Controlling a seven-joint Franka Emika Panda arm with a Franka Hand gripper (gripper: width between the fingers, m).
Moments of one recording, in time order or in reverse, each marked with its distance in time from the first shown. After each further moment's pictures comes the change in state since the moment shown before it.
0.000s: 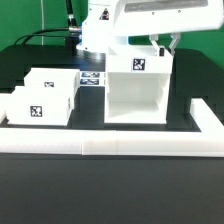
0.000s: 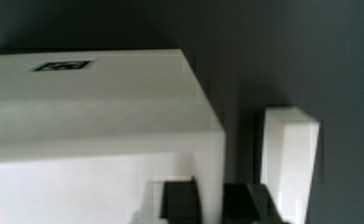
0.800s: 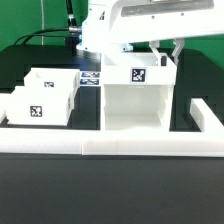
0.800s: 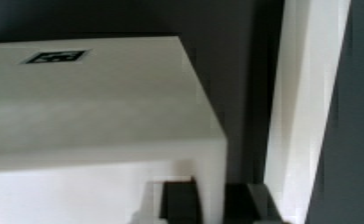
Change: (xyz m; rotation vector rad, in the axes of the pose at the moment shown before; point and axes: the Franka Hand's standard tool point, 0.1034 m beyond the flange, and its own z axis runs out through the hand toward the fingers) arm 0.051 0.005 0.000 0.013 0.060 0.057
